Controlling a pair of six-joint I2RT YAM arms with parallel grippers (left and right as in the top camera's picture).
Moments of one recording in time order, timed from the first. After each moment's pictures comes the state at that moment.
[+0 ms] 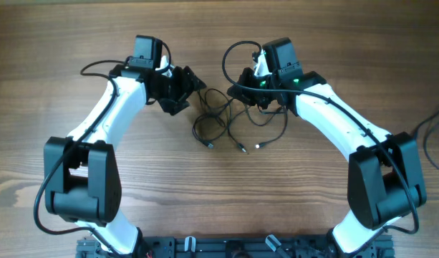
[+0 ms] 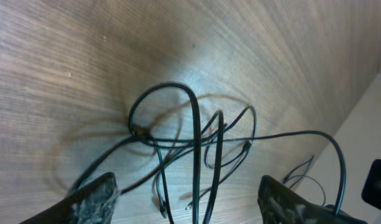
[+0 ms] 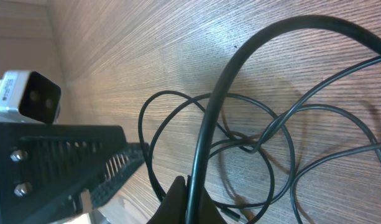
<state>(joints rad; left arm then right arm) -0.18 1.83 1.29 -0.64 0.54 -0.83 0.38 1.83 1.25 -0.35 -0.56 0.82</state>
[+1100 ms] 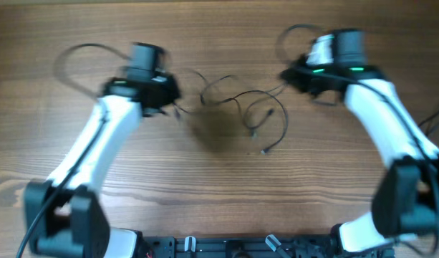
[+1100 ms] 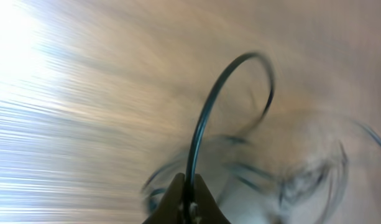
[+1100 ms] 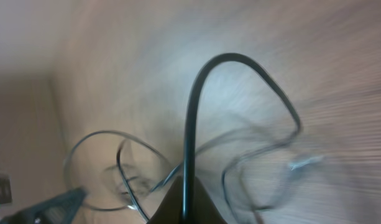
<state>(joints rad) -0.14 1.59 1.20 -0.66 0.10 -0.56 -0.01 1.67 1.25 -0.53 -0.58 0.66</state>
